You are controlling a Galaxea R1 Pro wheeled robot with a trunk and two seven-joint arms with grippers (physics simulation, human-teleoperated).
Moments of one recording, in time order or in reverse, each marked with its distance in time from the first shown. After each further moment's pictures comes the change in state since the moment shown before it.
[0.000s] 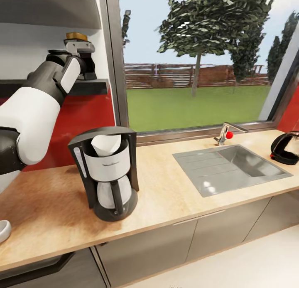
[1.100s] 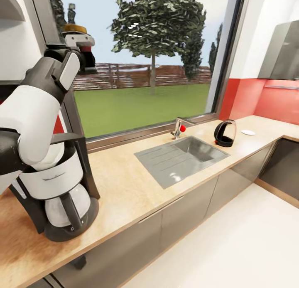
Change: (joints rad) left arm 0.001 -0.007 0.006 -0.057 0.003 0.012 0.000; right arm 0.000 0.001 0.000 0.002 0.000 0.000 0.000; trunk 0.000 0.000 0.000
